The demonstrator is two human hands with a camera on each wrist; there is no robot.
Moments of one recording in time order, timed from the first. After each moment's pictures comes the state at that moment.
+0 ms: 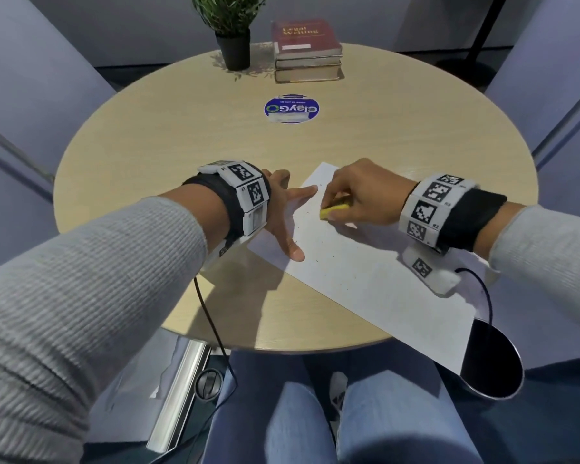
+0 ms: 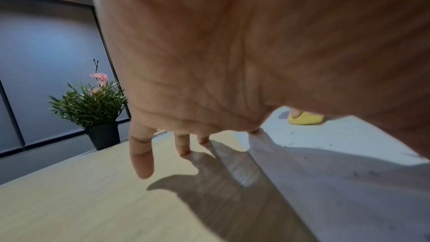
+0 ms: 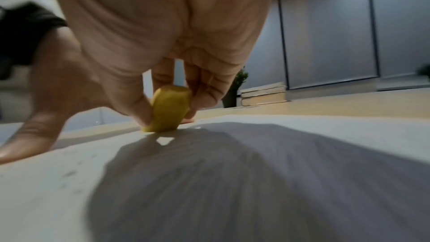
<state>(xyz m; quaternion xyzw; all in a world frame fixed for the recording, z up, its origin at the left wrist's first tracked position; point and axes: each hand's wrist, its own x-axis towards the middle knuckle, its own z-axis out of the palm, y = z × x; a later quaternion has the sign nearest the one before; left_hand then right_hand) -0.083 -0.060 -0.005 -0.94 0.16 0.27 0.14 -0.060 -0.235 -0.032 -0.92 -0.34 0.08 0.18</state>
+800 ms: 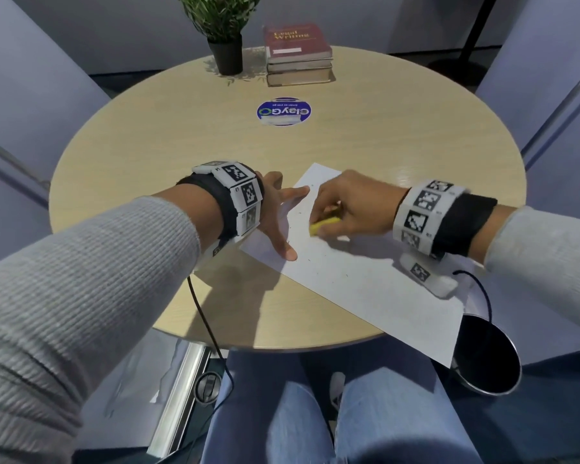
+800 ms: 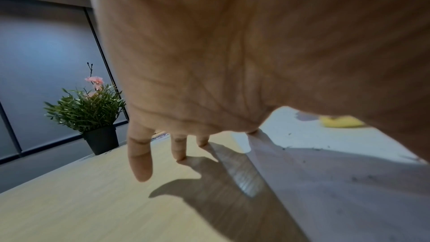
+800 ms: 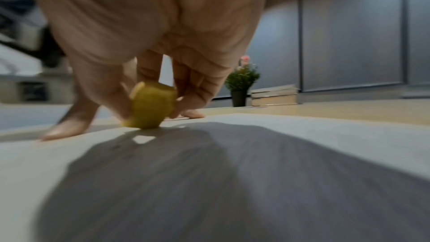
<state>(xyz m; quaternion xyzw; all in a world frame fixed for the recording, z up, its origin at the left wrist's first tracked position) -0.076 -0.062 -0.009 -0.94 0.14 0.28 0.16 -0.071 -0.237 -0.034 -0.91 -0.37 0.11 0.18</state>
